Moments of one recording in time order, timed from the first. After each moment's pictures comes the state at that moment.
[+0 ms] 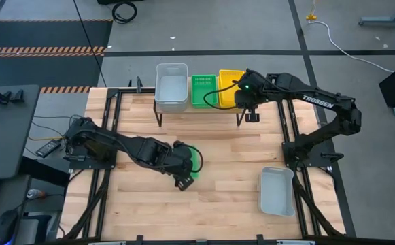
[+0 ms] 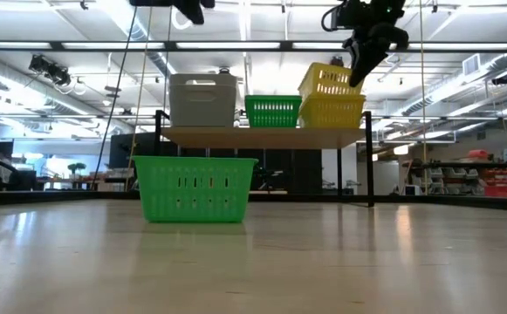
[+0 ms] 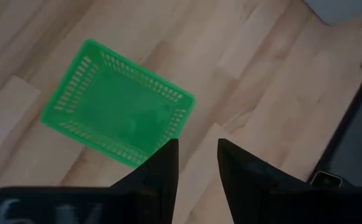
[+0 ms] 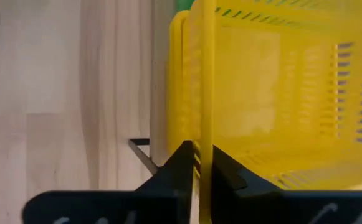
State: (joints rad) left arm -0.34 1.74 1.71 -1.11 -0.22 -0.93; right arm -0.39 1.36 1.42 -1.12 0.19 -0.49
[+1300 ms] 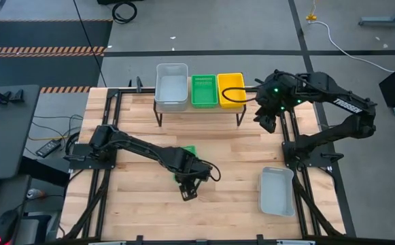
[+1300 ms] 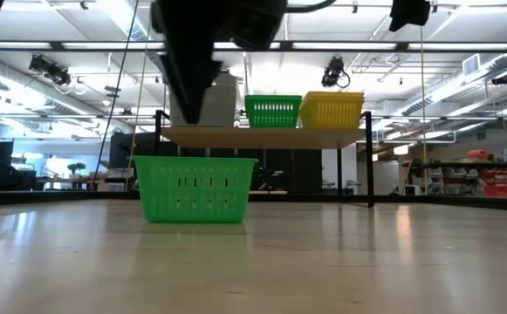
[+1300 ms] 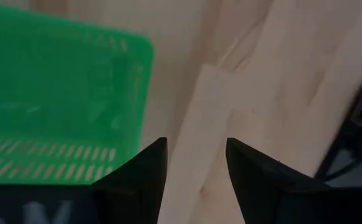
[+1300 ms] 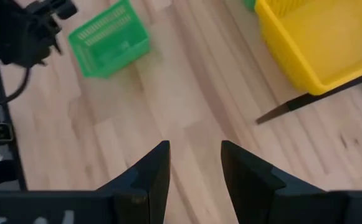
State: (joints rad) left arm -0.27 2.01 1.71 -1.07 0.14 -0.58; right arm -0.27 1.18 1.56 -1.39 -0.11 0.21
